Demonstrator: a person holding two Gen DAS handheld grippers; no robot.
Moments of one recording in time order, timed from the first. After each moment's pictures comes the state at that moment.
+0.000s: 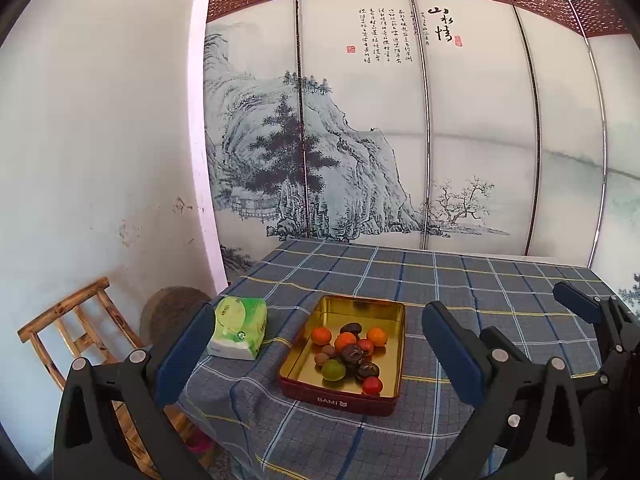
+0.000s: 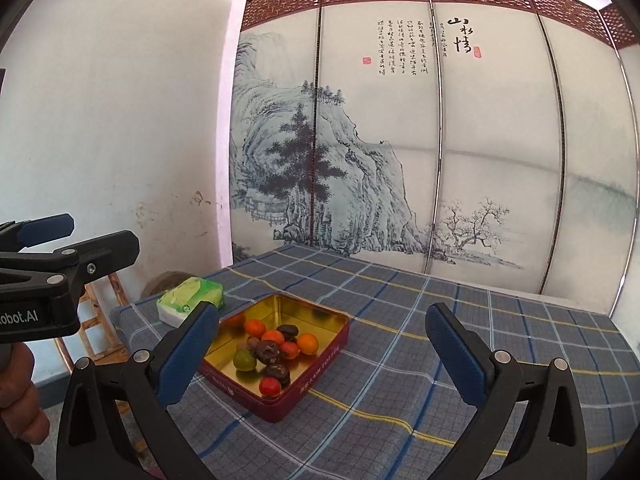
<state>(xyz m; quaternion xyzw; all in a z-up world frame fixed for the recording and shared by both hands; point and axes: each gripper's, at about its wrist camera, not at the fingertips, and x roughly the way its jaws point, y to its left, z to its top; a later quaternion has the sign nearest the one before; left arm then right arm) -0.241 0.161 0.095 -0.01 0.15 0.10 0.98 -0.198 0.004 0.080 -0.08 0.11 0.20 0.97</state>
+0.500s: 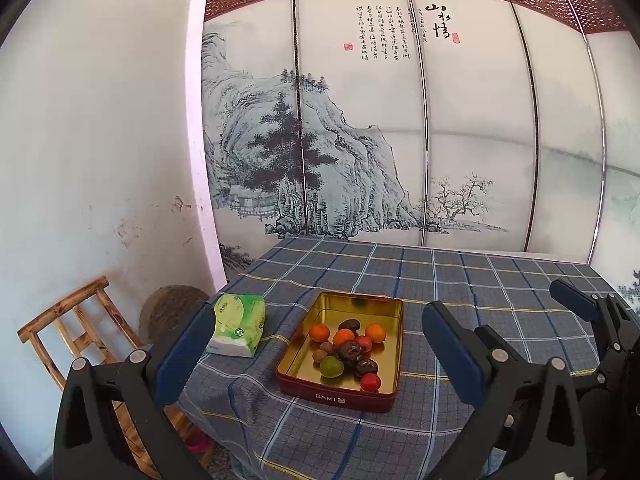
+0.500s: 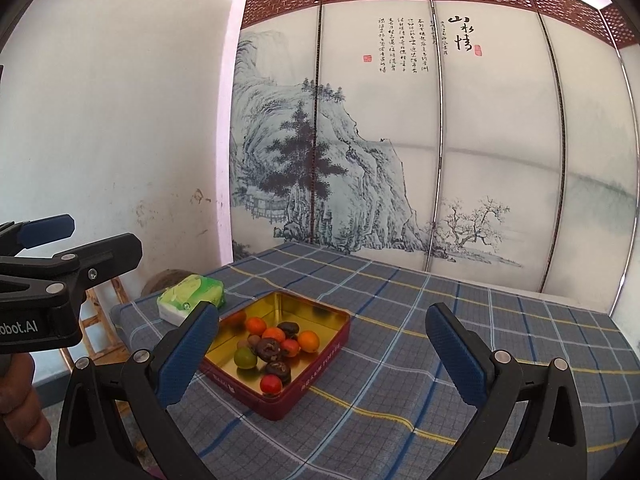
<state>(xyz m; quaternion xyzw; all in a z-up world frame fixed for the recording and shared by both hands) -0.241 0.158 0.095 -0.01 0.15 0.10 0.98 -0.198 0.004 0.080 -0.08 0.12 0.20 0.97</state>
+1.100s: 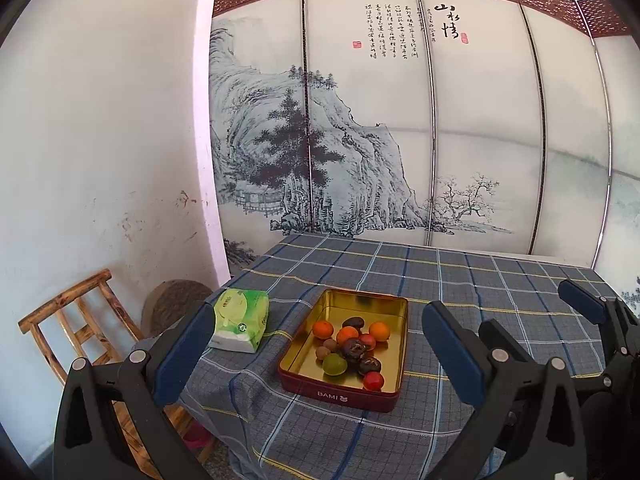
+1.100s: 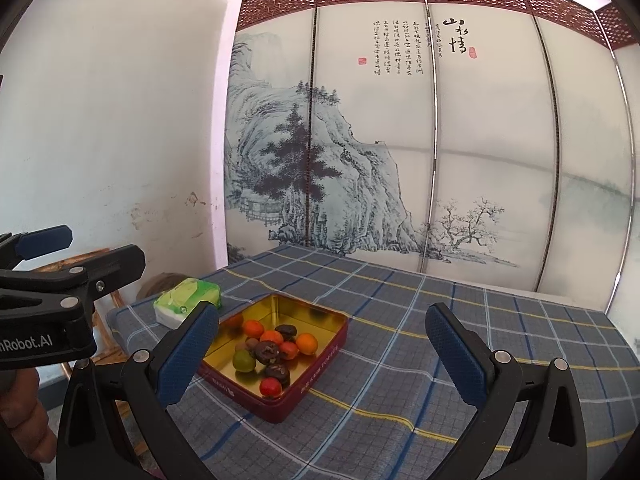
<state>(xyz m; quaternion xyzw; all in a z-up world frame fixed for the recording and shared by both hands) -0.243 0.162 0.084 -0.02 0.15 0.11 0.98 -0.198 0.007 0.076 -0.08 0.12 0.18 0.97</state>
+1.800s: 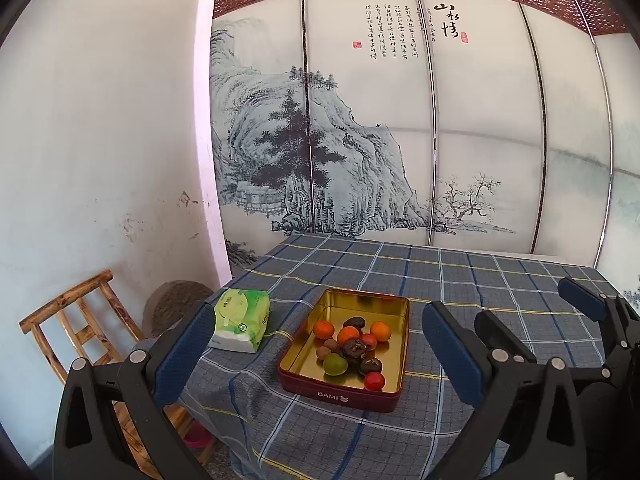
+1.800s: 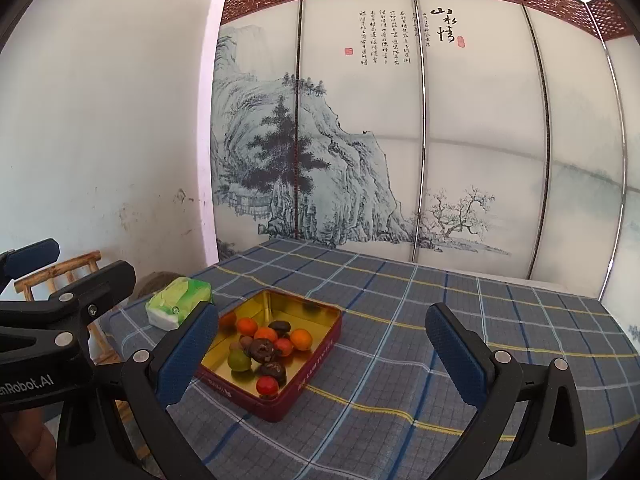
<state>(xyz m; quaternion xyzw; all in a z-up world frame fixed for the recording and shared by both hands) -0.240 0.162 0.086 -0.02 0.16 0.12 0.98 -0.194 0.012 0.083 -0.07 0.13 0.16 0.97</state>
